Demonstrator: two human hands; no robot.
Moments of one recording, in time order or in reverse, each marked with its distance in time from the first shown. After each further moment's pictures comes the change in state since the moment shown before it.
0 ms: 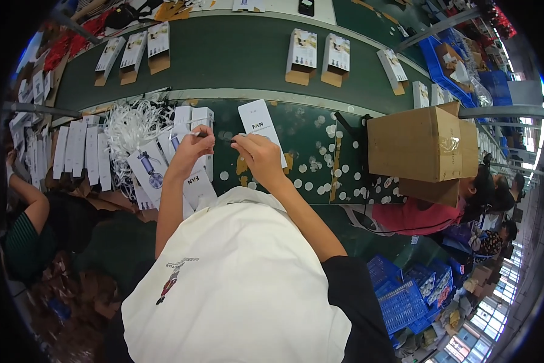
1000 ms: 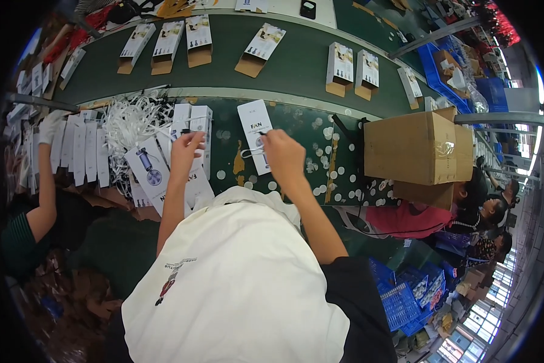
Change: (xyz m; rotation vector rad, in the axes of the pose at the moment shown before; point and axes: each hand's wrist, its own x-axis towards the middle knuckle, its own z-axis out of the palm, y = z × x) left_hand -0.010 -0.035 -0.010 0.186 0.509 0.040; right_hand -0.012 0.012 -0.021 -0.428 -0.068 0.208
